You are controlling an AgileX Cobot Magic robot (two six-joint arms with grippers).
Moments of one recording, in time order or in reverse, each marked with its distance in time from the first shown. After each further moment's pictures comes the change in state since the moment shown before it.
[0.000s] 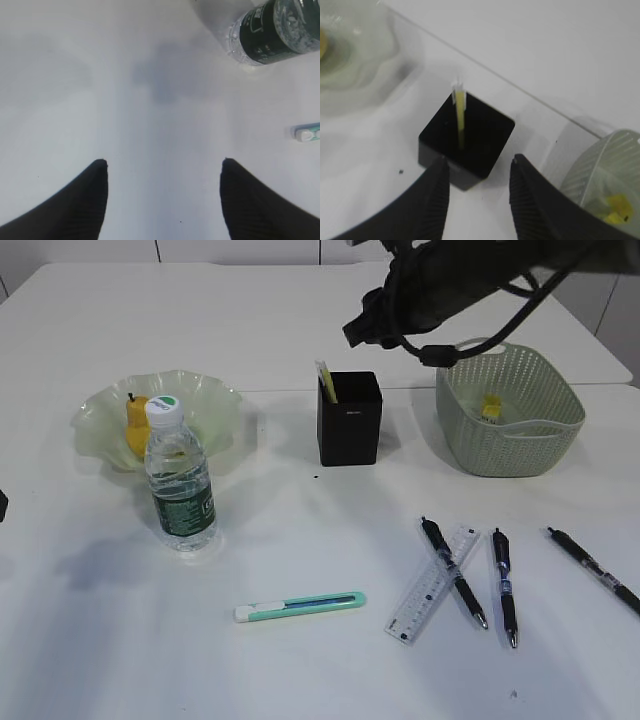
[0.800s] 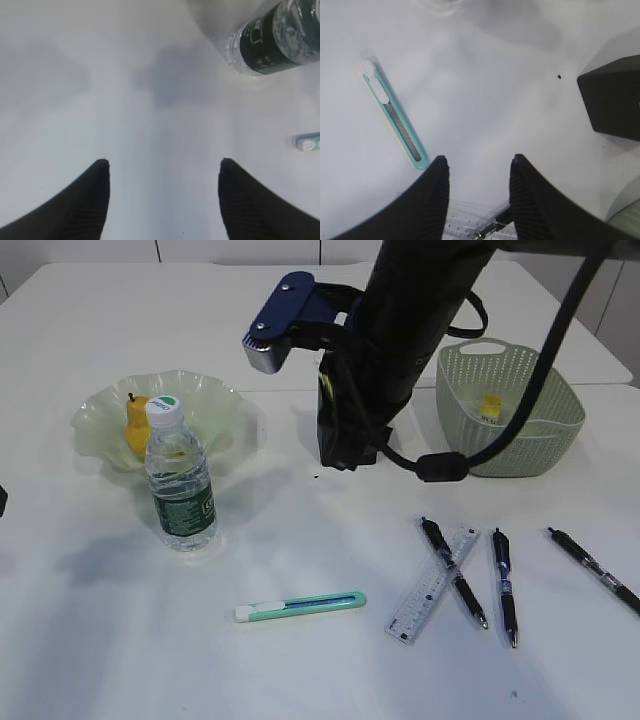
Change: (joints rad) left arm 0.000 0.000 0.000 0.006 -0.028 0.000; right arm 0.192 -0.047 0.000 0.166 0.538 -0.539
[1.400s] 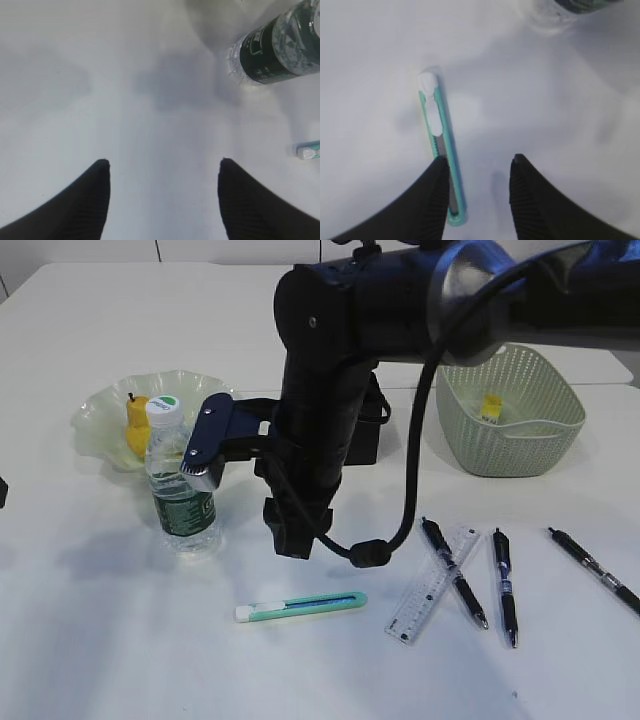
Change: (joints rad) left arm 0.000 0.000 0.000 0.000 -0.026 0.000; right arm 0.098 0.220 -0.081 0.055 0.035 -0.176
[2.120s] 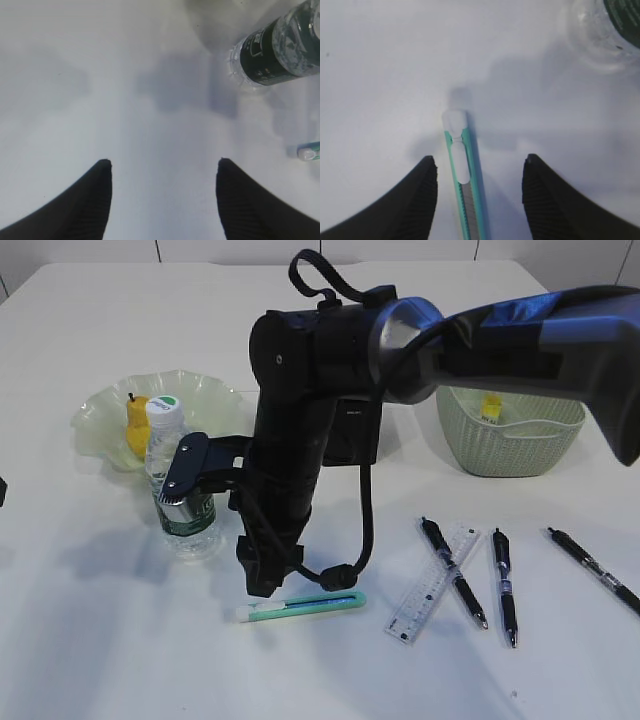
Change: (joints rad) left arm 0.000 0.000 0.000 0.004 -0.008 0.000; right arm 0.004 0.139 -0.089 0.125 0.042 -0.083
